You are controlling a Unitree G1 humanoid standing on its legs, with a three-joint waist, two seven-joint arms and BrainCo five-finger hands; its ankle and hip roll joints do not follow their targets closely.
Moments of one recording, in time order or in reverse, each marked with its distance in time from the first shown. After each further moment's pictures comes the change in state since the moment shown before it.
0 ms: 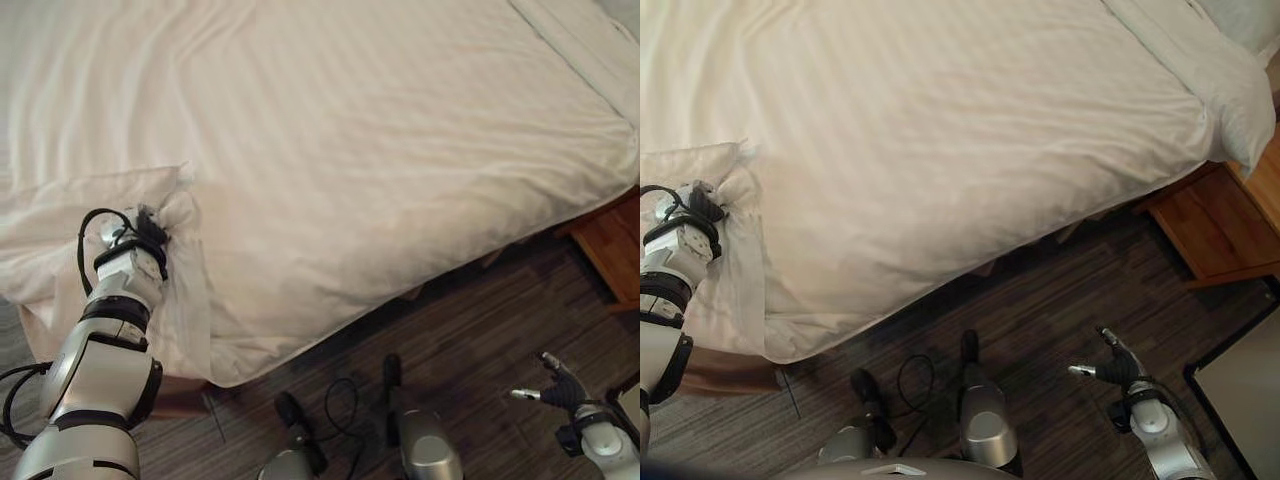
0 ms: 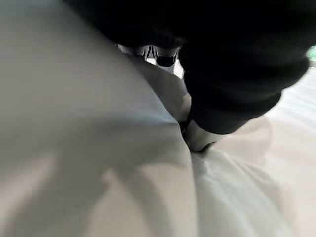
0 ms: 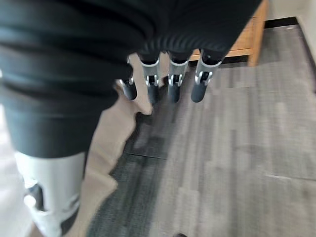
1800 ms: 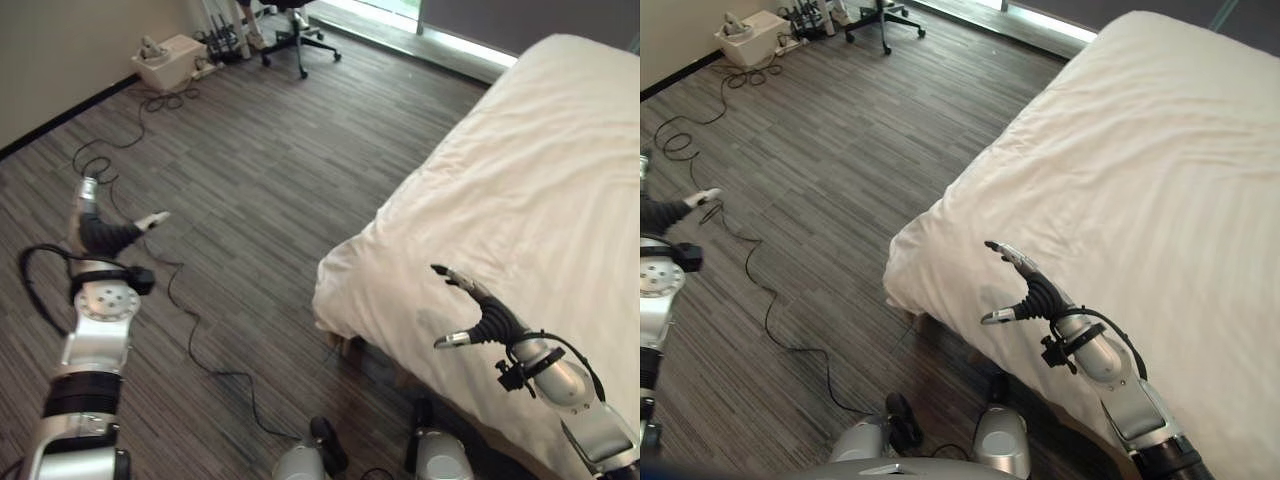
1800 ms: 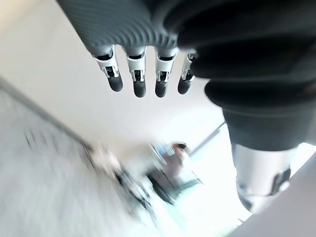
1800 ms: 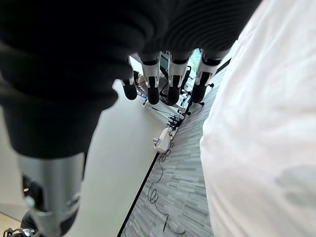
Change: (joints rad) left arm 0.519 -0.093 0.439 -0.679 -0.604 -0.179 0.066; right arm -0.159 0.001 0.143 -0.586 0.044 -0.128 0.172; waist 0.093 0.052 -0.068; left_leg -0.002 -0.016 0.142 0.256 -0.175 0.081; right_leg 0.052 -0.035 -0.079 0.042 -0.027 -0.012
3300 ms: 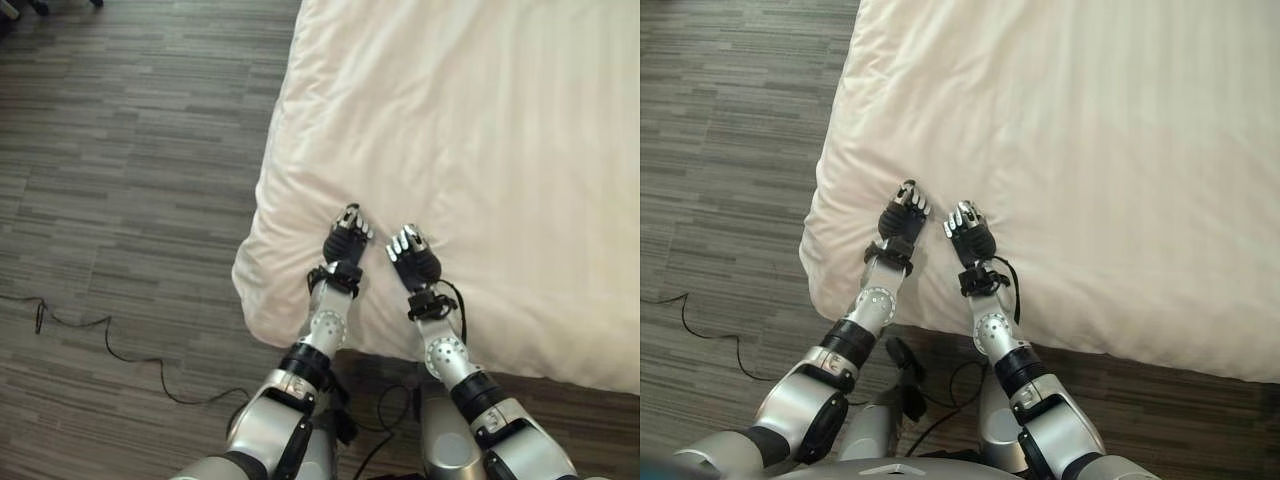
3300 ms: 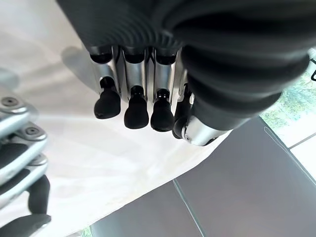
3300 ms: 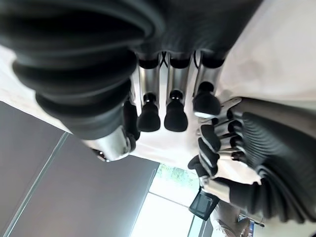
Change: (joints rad) left arm -0.352 -0.732 -0.260 0.357 -0.963 -0.140 -0.414; right arm -0.497 0.588 0.114 0.741 1.259 -0.076 0.106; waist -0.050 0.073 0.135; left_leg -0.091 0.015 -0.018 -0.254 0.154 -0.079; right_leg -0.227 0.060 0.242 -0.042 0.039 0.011
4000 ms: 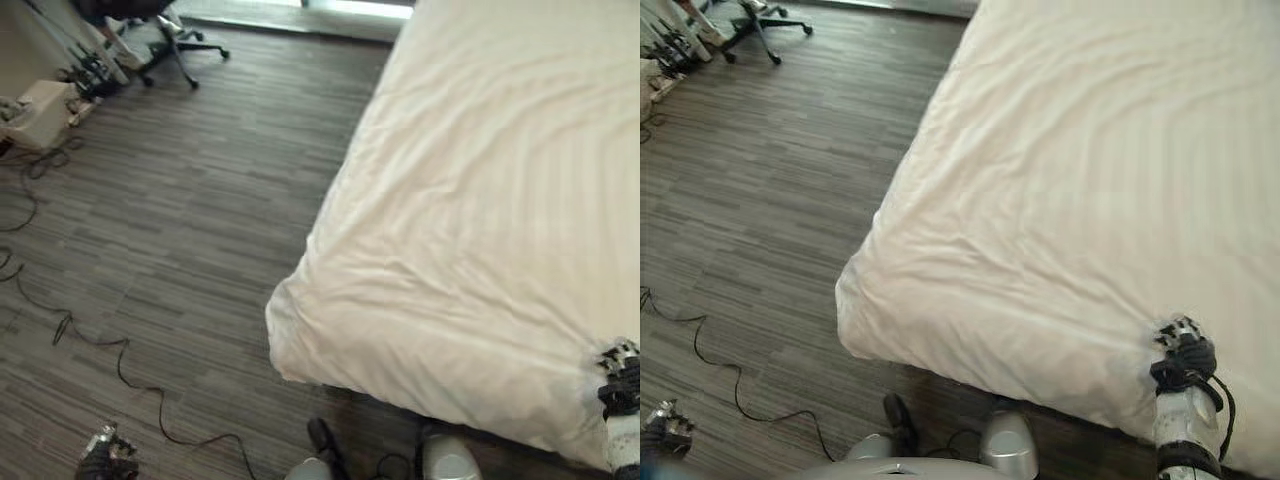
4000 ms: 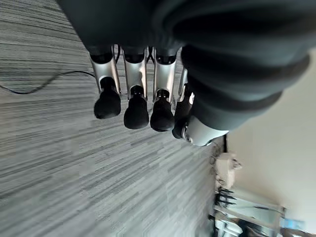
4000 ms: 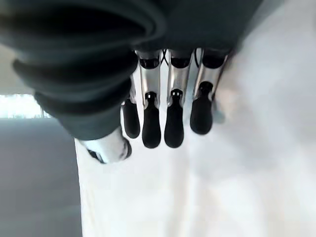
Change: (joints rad) left arm 0.744 0.588 0.646 0.252 0.200 0.066 -0.023; right arm 0.567 -0.479 -0.552 0.040 -0.538 0.119 -0.186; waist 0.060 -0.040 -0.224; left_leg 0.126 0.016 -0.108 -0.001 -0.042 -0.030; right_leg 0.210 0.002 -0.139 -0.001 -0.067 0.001
